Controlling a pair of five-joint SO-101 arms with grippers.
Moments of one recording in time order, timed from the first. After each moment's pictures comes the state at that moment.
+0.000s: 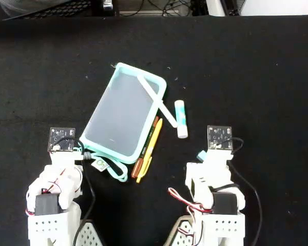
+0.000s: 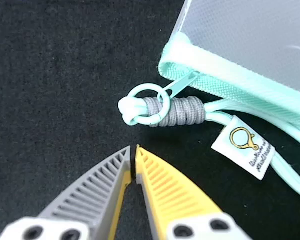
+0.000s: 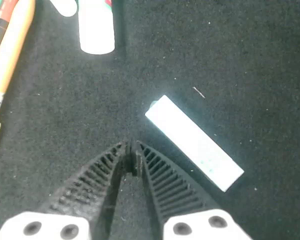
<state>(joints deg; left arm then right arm) -10.3 -104.0 96.5 73.0 -8.0 2.4 -103.4 97.0 74.0 -3.8</state>
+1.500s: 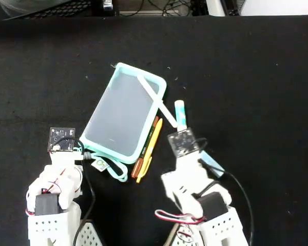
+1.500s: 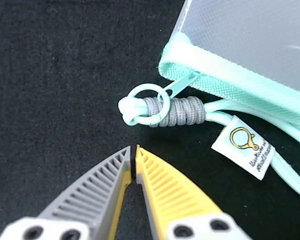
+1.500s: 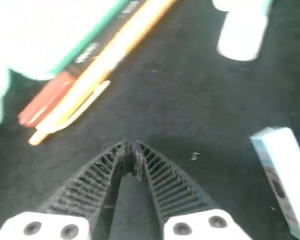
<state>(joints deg) -10.3 -104.0 96.5 73.0 -8.0 -23.7 -103.4 97.0 74.0 -4.0</state>
